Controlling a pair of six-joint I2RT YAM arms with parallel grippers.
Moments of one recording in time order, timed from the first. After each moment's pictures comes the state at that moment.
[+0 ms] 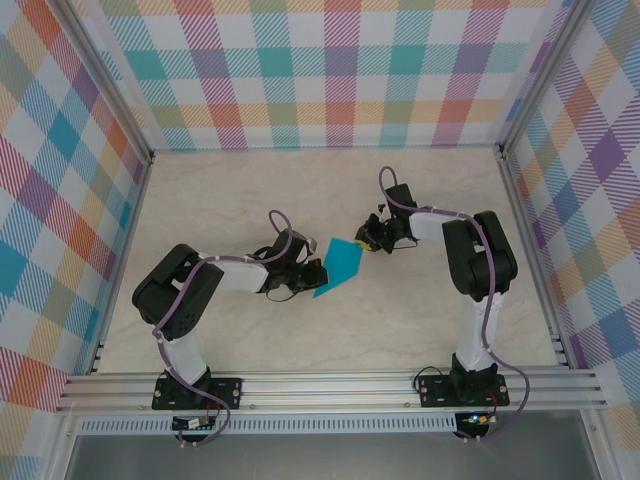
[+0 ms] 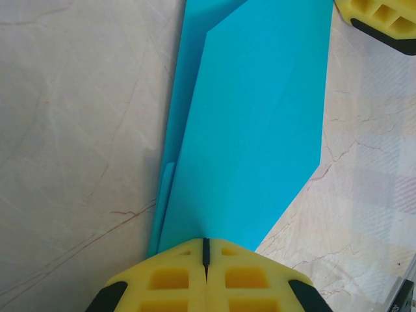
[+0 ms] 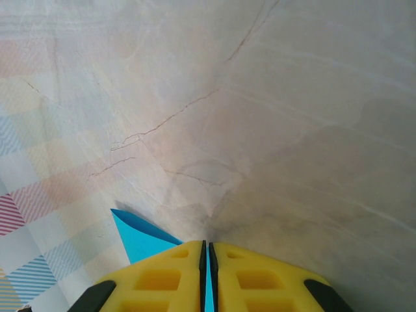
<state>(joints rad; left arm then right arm) -0.62 1.80 0.81 0.09 0.39 -0.79 0.31 2.03 1.20 -0.24 -0.56 0.83</state>
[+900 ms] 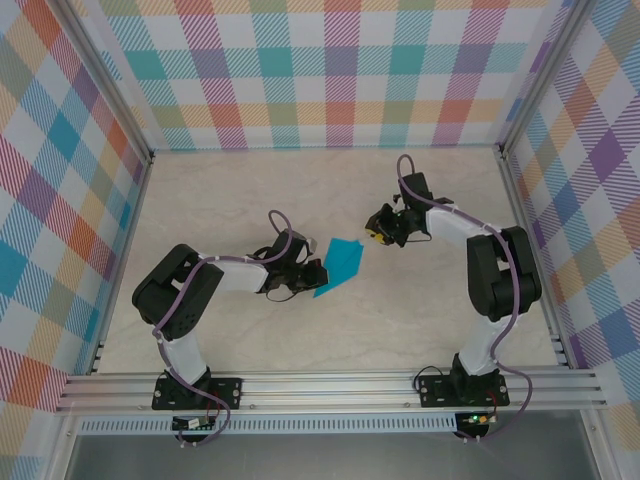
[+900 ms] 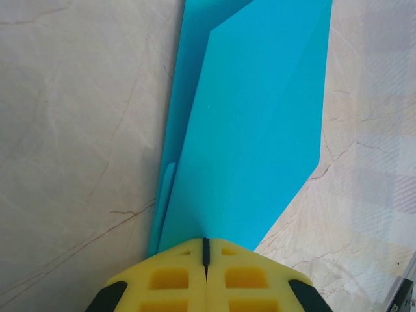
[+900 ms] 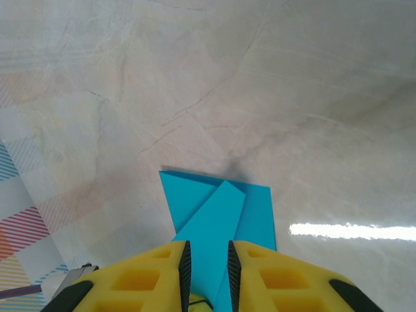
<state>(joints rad) -0.62 1.80 0.81 0.10 0.40 -0.79 0.28 1.82 1.20 -0.43 -0.51 0.87</state>
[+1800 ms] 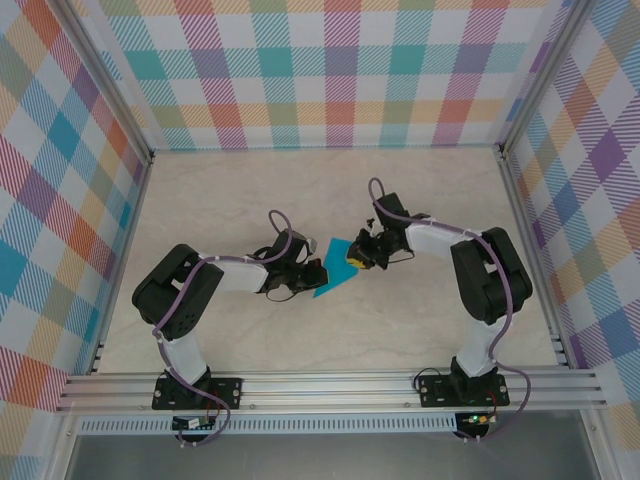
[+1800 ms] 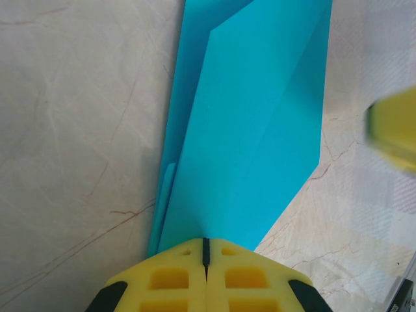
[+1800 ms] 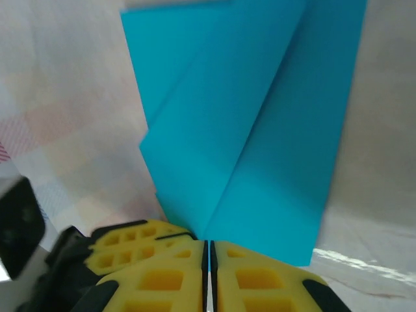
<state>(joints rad) -0.62 1.80 0.81 0.10 0.40 -0.79 0.45 1.83 1.08 -0.39 -0.59 0.85</state>
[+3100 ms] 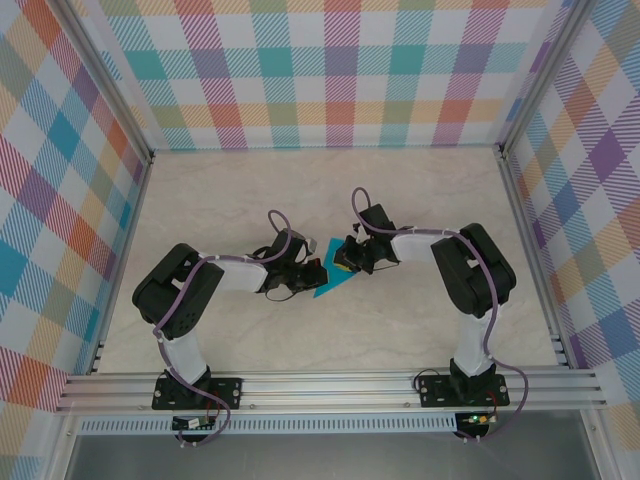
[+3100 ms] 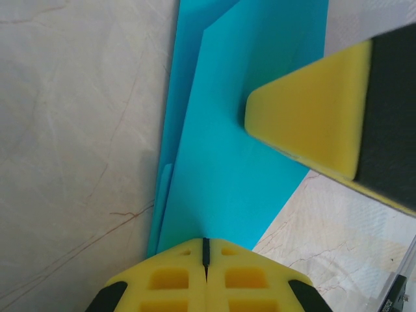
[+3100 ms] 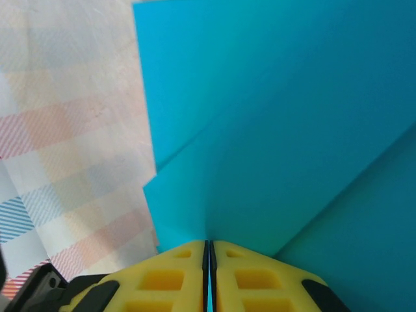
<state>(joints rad) -0.62 1.80 0.80 0.11 0.42 -0.79 0.53 1.92 1.03 -0.13 -0.54 0.90</state>
